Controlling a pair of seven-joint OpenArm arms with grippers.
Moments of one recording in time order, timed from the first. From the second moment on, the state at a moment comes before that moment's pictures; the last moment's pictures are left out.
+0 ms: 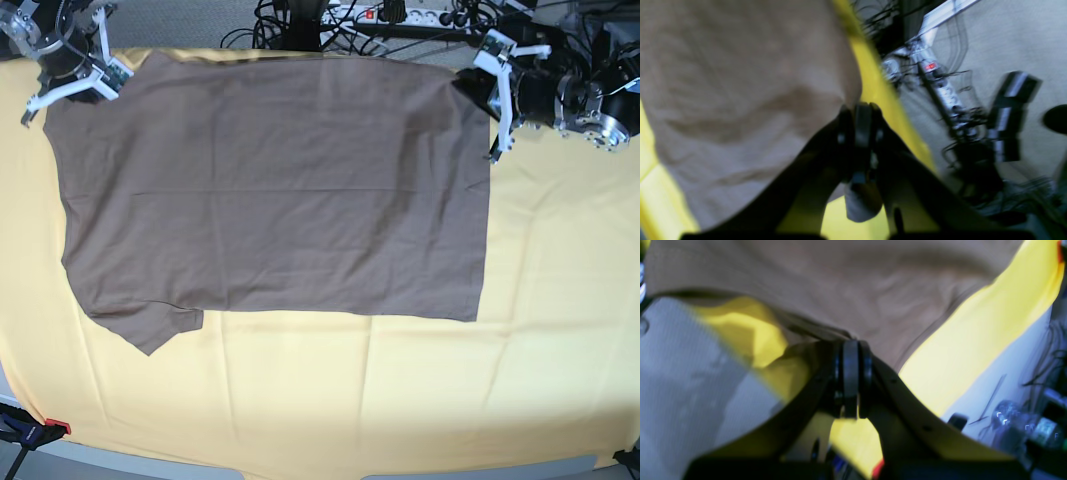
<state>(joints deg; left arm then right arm) -9.2 -75.8 51.6 121.9 13.1 -44.5 -4.1 -52.1 44.6 8.2 133.0 -7.1 19.4 -43.2</state>
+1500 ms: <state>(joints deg) -15.4 -67.3 51.6 112.2 10.8 -37.4 6.2 -22.3 40.4 7.9 105.0 13.9 28.0 -33.4</state>
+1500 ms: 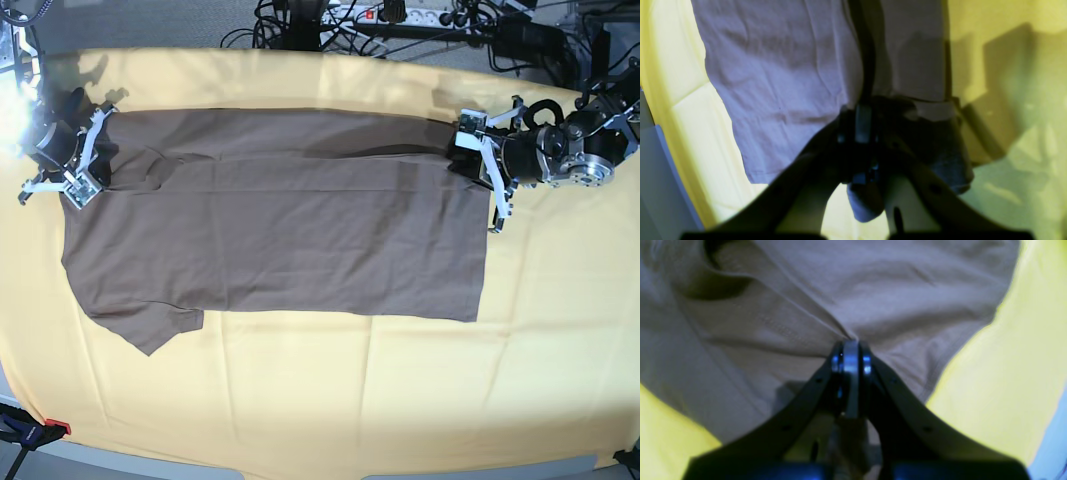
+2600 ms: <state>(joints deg) -15.1 -71.1 51.6 112.2 5.0 -35.9 14.3 -23.4 47.4 8.0 115.1 20.4 42.0 -45.5</state>
